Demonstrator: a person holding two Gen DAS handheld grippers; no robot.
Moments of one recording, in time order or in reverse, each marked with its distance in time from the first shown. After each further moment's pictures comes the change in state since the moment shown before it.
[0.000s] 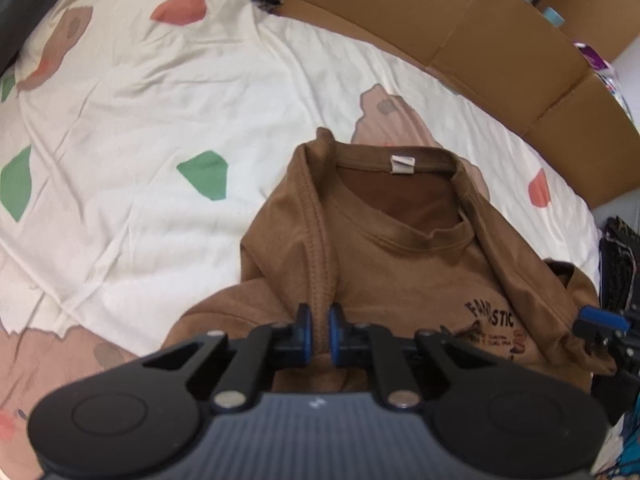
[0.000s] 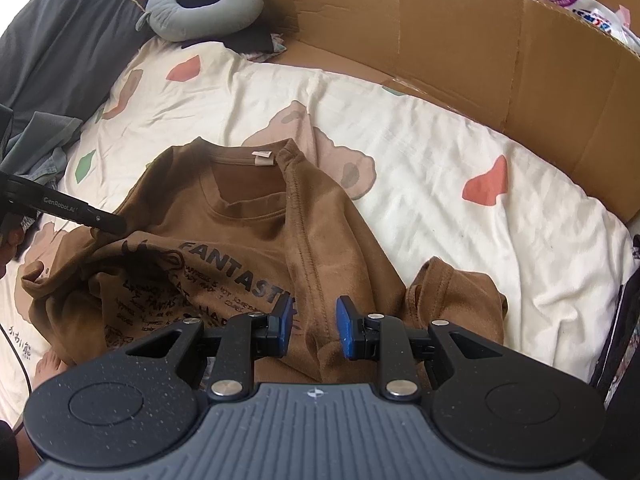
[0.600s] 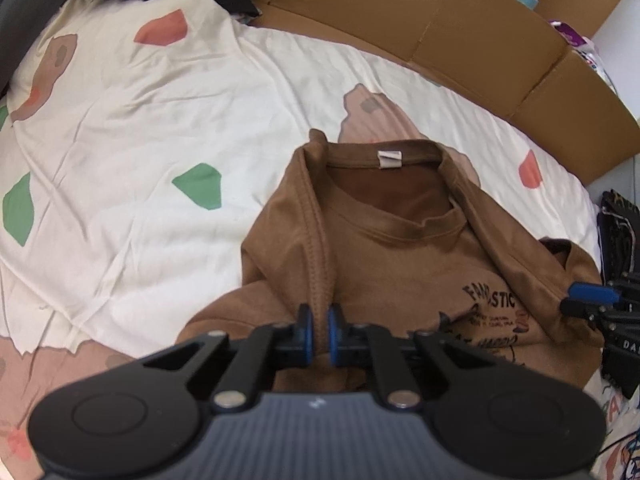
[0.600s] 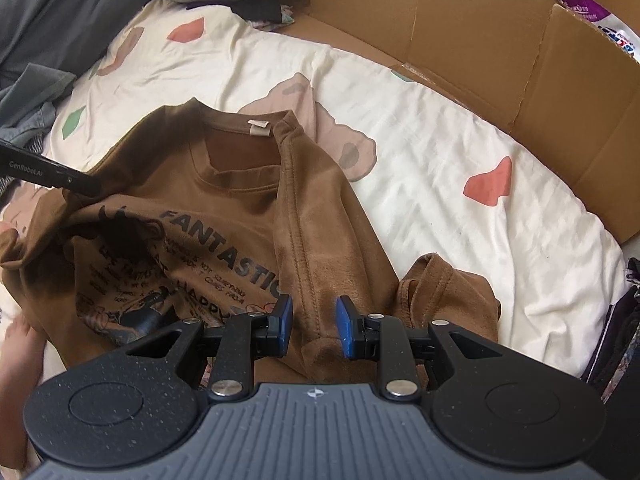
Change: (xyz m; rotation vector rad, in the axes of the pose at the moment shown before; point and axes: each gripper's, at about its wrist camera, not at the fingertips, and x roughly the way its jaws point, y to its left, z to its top) left arm -0.004 -0.004 -0.004 0.076 -0.009 0.001; right arm 0.018 0.008 0.000 -0.103 0.076 -0.065
